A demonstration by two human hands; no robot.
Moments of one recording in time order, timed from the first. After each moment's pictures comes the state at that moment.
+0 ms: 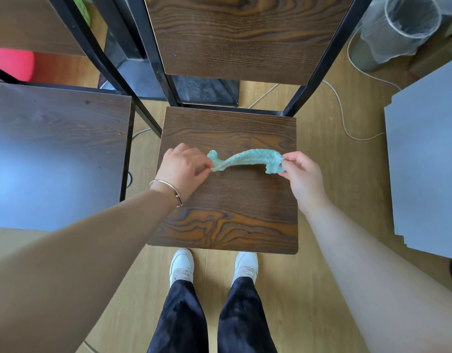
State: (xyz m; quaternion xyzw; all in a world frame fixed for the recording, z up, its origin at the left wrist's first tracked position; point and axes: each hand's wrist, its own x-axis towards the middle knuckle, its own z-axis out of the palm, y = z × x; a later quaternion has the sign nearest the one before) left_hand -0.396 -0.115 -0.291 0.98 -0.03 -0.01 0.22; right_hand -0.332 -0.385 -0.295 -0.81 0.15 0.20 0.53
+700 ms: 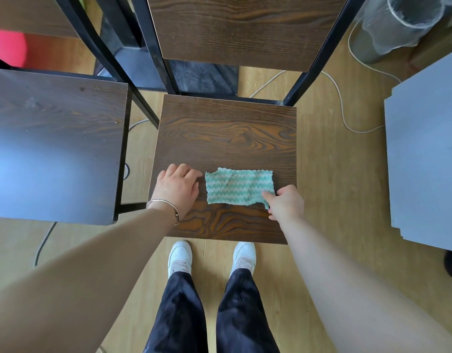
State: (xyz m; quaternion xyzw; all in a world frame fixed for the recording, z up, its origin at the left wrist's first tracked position) left_hand -0.456 -0.126 -0.327 0.98 0.05 -0.10 0.14; right_hand -0.399 -0.381 -0.346 -0.87 0.26 0.29 0.29
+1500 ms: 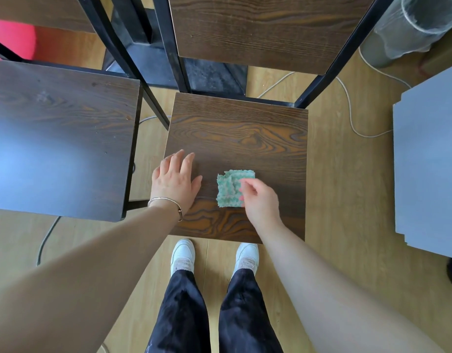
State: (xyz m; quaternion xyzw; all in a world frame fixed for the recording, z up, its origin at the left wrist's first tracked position) left_hand -0.458 -0.109 -0.321 0.97 0.15 -0.14 0.12; right_hand -0.425 -0.311 -0.328 -0.85 0.10 0.26 0.44
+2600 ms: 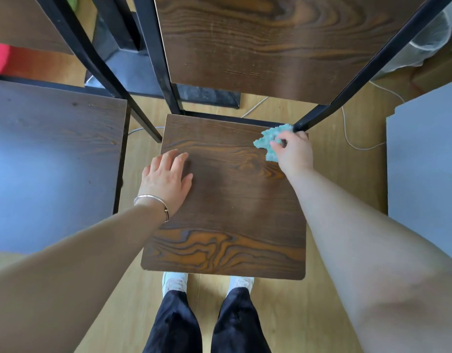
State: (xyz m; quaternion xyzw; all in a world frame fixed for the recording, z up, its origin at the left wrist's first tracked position) left_hand -0.388 -0.071 -0.334 0.97 0.12 -0.15 0.15; right_hand -0.229 -0.322 -0.342 -0.97 0.01 0.17 0.20
